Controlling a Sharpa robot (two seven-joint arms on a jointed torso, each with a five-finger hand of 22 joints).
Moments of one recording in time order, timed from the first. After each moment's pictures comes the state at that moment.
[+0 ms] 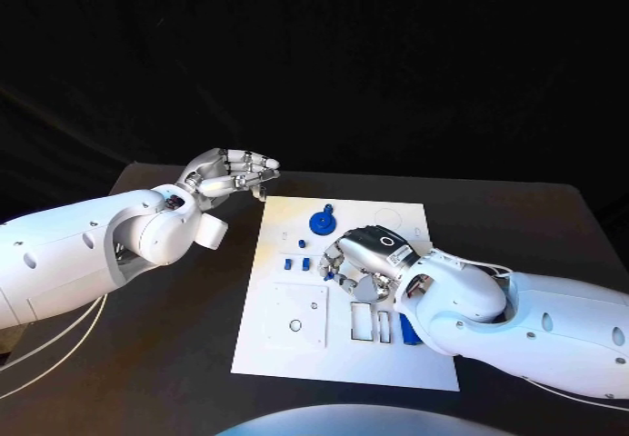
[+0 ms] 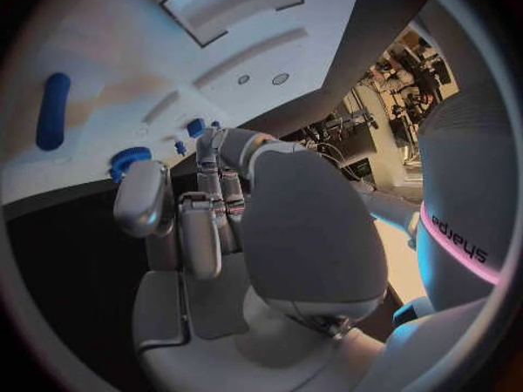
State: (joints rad) left arm 1.18 -0.94 0.02 1.51 -0.20 -0.15 0.32; left_hand 1.45 -0.19 0.54 0.11 0.25 0.83 0.21 0.35 0.26 0.90 0.14 0.48 0.09 1.04 0.06 1.13 0.33 0.17 0.83 0.16 0.99 0.68; right arm 1.13 -0.77 -0.16 1.81 -1.73 -0.44 -0.23; right_hand 1.49 -0.24 0.67 0.04 0.22 1.13 0.12 0.24 0.42 1.28 0.08 0.14 0.14 1.46 -0.03 1.46 1.31 0.12 1.38 0.07 1.10 1.31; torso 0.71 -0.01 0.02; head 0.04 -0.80
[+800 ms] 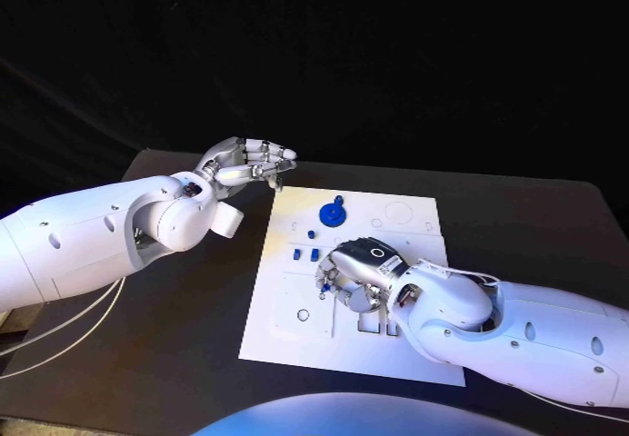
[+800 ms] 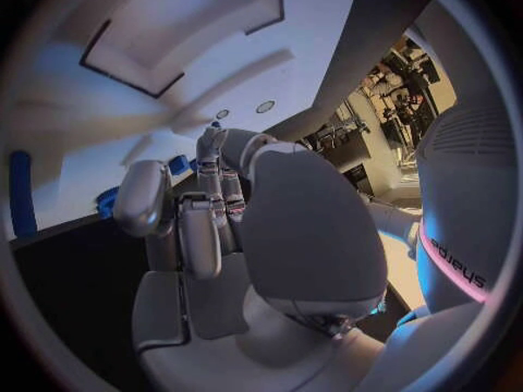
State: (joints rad) left arm 1.18 -0.93 0.02 1.51 -0.20 -0.15 0.31; left_hand 1.45 -0.19 0.54 0.10 0.25 0.83 0.21 0.35 0.26 0.90 0.15 0.48 0.09 1.04 0.06 1.13 0.33 0.17 0.83 0.16 0.98 0.68; right arm 1.08 -0.70 -0.17 1.76 -1.74 -0.39 -0.23; right_hand 1.48 -0.23 0.67 0.04 0.22 1.13 0.11 0.23 0.42 1.28 0.08 0.13 0.14 1.46 -0.03 1.46 1.31 0.12 1.38 0.07 1.09 1.31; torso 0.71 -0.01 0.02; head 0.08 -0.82
